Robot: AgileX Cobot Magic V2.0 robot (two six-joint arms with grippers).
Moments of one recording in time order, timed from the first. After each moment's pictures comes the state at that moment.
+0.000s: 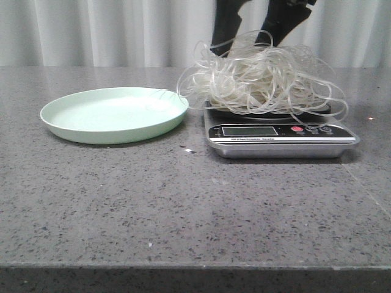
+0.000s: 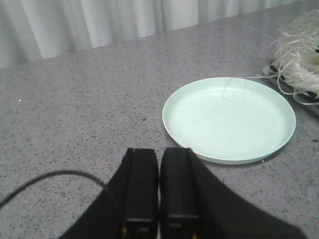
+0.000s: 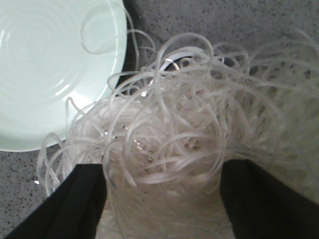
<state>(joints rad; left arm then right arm) -0.32 0.47 -0.50 0.10 0.40 0.01 0.40 1.85 -1.79 0.22 1.18 -0.19</state>
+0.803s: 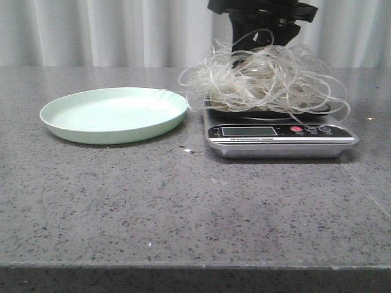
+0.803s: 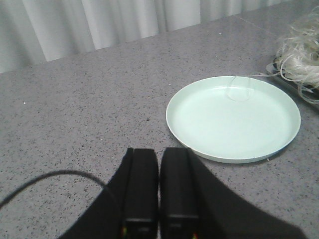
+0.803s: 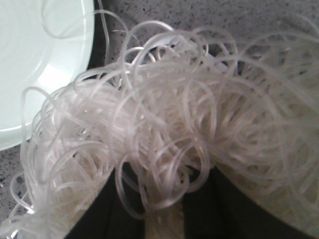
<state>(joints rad) -0.32 0.47 -0.50 0.13 0.40 0.01 0.40 1.92 -1.84 0.17 1.22 -0.20</state>
